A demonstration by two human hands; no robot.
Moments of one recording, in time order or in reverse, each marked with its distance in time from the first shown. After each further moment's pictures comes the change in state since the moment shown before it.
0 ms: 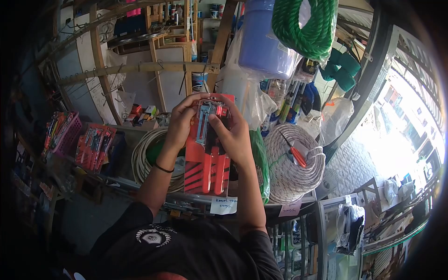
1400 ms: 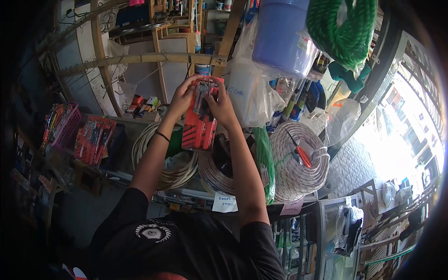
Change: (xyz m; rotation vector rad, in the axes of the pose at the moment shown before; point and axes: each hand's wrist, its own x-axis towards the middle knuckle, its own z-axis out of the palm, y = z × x) left_hand 0.067 -0.099 -0.097 0.417 -0.009 0.065; right_hand 0.098 0.155 0.019 -0.173 -0.092 -0.053
